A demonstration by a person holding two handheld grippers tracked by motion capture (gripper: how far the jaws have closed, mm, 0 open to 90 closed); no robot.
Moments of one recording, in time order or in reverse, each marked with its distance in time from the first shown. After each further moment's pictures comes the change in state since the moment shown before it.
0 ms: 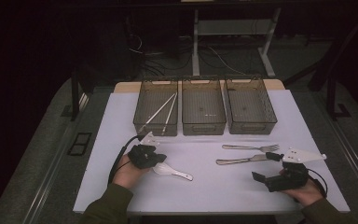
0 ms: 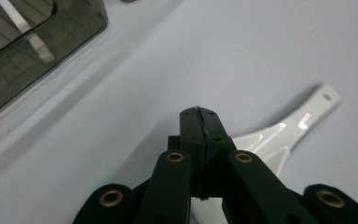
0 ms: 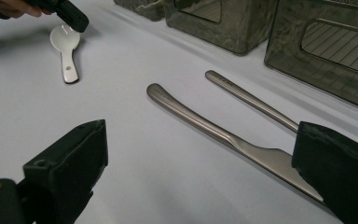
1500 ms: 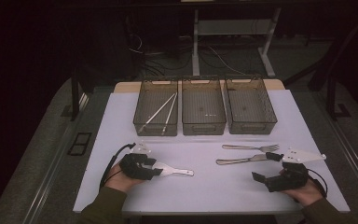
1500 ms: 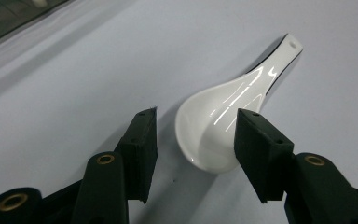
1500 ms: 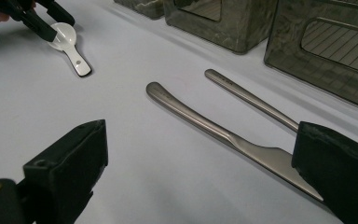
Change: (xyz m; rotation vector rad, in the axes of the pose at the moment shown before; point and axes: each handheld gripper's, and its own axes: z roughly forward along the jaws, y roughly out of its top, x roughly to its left) left arm -0.006 -0.027 -0.012 0.008 -0.017 -0.049; right arm 0.000 0.000 0.000 0.004 -0.004 -0.008
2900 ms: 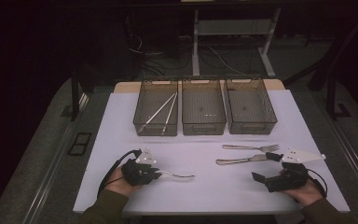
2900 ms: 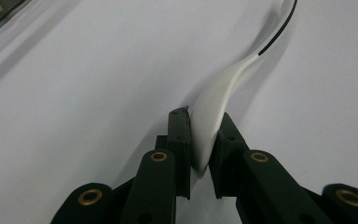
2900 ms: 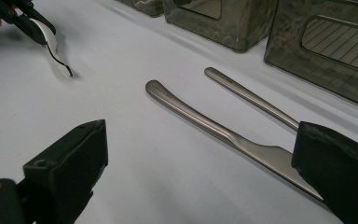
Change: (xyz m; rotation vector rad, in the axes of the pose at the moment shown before) left arm -0.021 -0.001 -0.005 0.066 0.013 0.143; right arm 0.000 0.000 0.001 0.006 -0.002 -0.002
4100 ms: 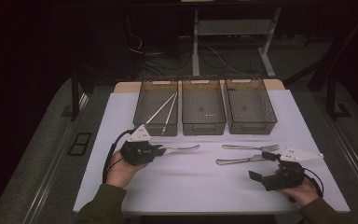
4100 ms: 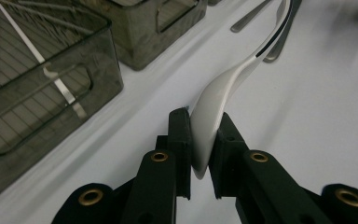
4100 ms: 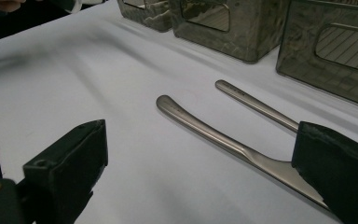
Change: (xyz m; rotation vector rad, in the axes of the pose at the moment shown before) left arm 0.026 0.043 -0.026 -0.245 0.029 -0.078; right arm 0.002 0.002 0.008 -0.045 0.040 0.045
